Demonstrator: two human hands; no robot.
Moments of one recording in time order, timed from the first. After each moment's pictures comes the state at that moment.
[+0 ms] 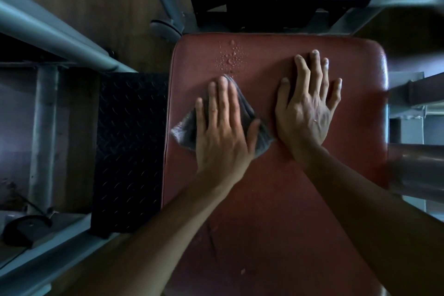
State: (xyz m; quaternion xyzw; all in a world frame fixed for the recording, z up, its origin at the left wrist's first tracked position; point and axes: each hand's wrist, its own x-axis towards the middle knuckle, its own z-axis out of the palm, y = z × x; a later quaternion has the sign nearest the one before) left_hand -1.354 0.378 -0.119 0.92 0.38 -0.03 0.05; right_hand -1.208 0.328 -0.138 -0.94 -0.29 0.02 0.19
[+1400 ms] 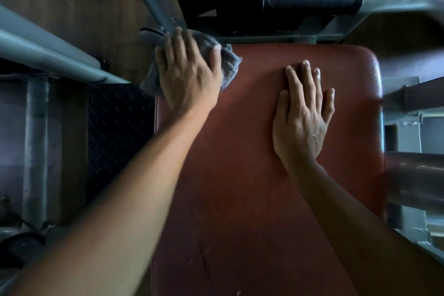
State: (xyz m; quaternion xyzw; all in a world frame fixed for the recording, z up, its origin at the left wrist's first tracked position) left_hand -1.282 0.501 -0.139 0.86 0.50 0.06 0.00; right_hand -1.206 0.325 -0.136 -0.93 -0.28 0.03 0.24
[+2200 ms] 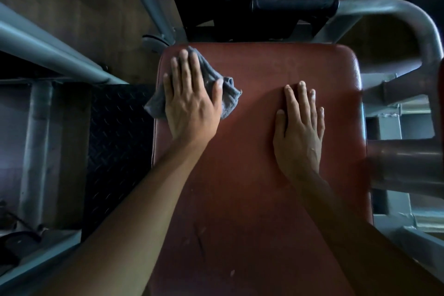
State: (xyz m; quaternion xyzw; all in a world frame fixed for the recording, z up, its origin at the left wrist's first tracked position) left_hand -1.325 0.439 -0.136 0.88 0.46 0.07 0.01; right_hand -1.224 0.275 -0.126 -0.92 -0.30 0.10 0.23
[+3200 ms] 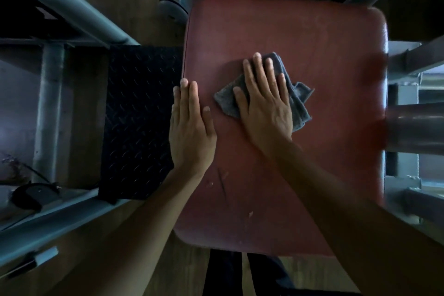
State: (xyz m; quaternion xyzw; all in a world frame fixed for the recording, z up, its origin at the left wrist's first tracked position) left_hand -1.452 0.359 -0.129 0.82 0.51 0.12 0.22; right_hand -1.308 0.305 -0.125 -0.86 -0.47 0.10 0.15
